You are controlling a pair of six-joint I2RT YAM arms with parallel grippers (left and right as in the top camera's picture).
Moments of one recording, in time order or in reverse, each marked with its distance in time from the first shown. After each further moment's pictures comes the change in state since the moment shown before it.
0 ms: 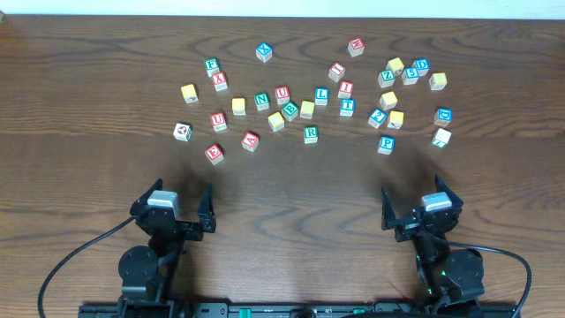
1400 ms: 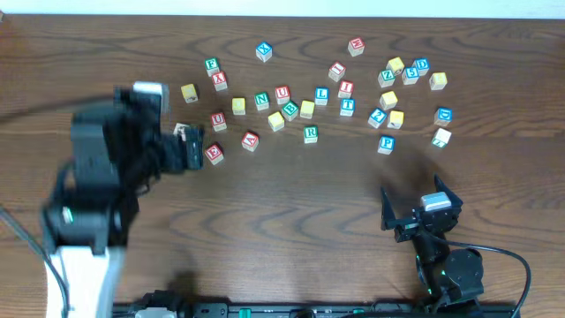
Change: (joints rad) left arm 0.000 1.051 1.197 -0.717 0.028 0.077; right arm -0.002 0.006 0.000 0.001 -0.003 0.000
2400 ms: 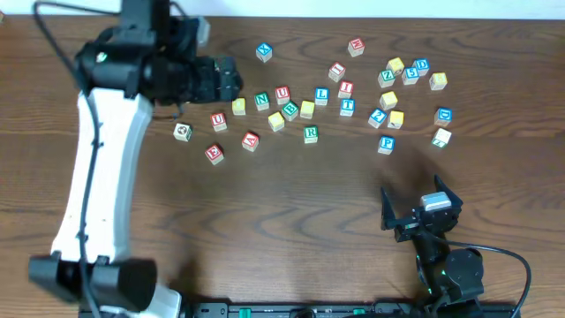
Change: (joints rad) left arm -0.085 0.629 0.639 -0.366 0.168 -0.138; right arm 0.000 0.000 0.000 -0.001 0.000 0.000
